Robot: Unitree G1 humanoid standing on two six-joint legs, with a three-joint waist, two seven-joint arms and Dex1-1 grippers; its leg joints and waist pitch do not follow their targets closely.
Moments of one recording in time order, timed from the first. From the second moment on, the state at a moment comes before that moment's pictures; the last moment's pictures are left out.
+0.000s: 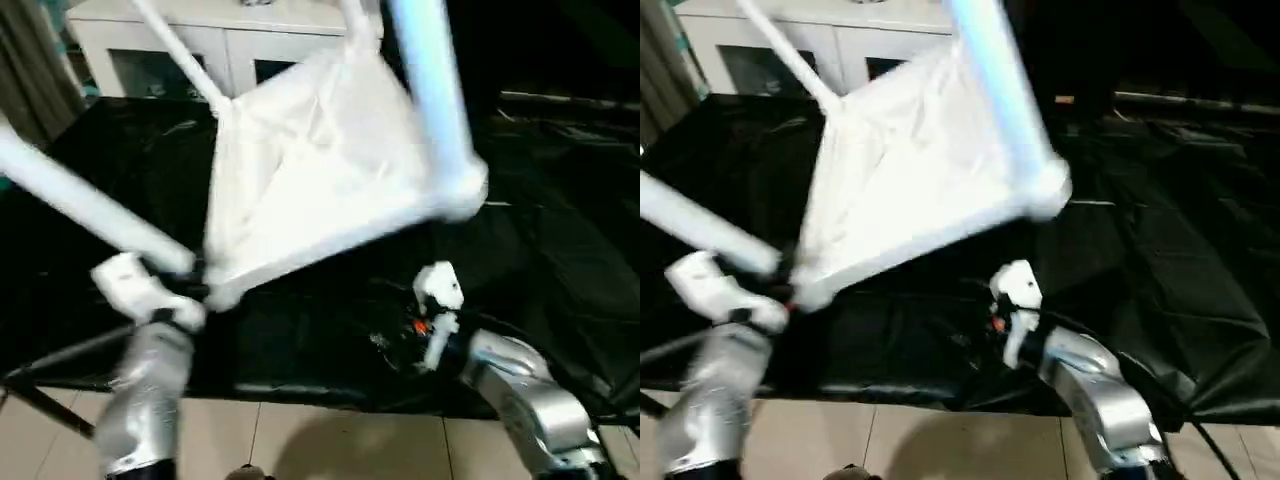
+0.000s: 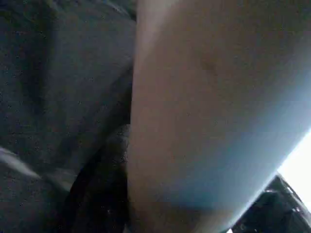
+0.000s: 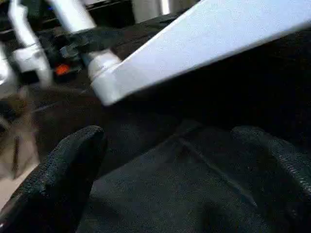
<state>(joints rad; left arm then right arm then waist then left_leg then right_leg) -0.12 -0.06 0.30 -0.04 -0.48 0.35 -0.09 -0.12 -0.26 0.15 -0.01 0.34 0.30 0.73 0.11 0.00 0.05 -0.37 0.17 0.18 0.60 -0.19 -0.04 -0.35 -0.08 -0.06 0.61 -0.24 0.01</state>
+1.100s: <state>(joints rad) -0.22 -0.08 0.26 0.05 -0.44 0.33 -0.06 -0.55 0.12 -0.20 0.57 0.56 0.19 0.40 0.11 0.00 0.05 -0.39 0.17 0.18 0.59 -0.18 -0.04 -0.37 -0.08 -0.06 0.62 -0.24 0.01</state>
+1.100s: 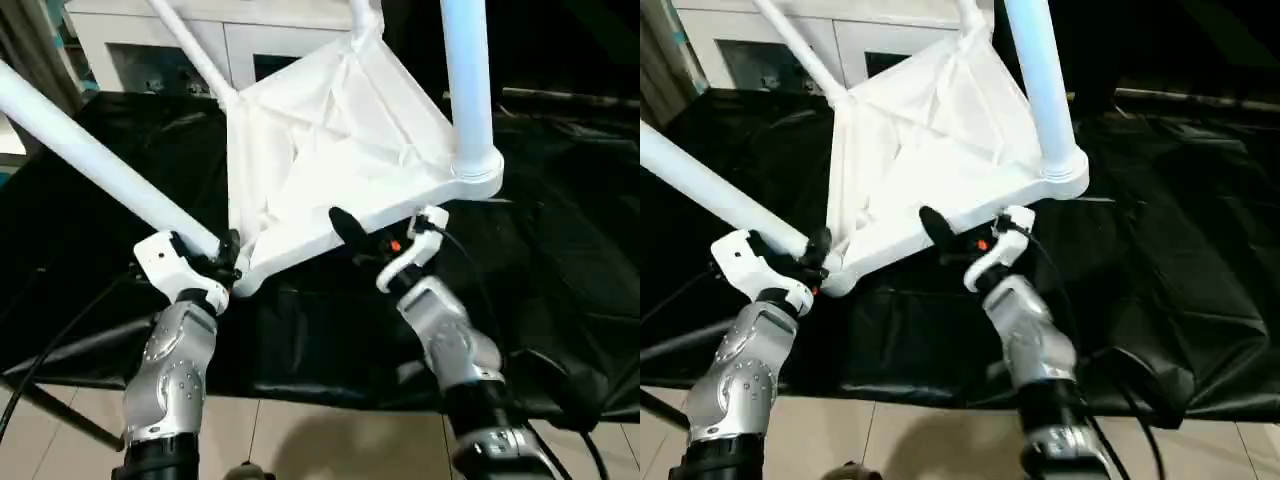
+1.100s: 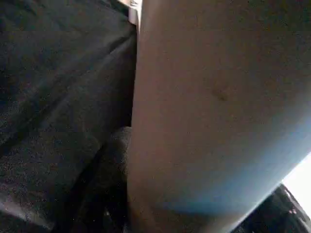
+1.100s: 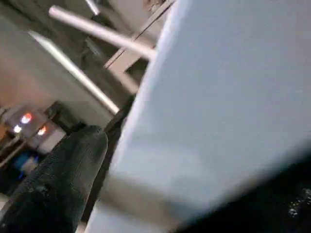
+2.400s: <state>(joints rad) -0.12 -0.01 0.29 0.00 -0.69 0.43 -0.28 -0.66 0.10 -0.32 0.75 0.63 0.13 0.37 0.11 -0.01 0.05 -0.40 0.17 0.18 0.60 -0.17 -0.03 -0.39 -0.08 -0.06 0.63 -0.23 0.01</state>
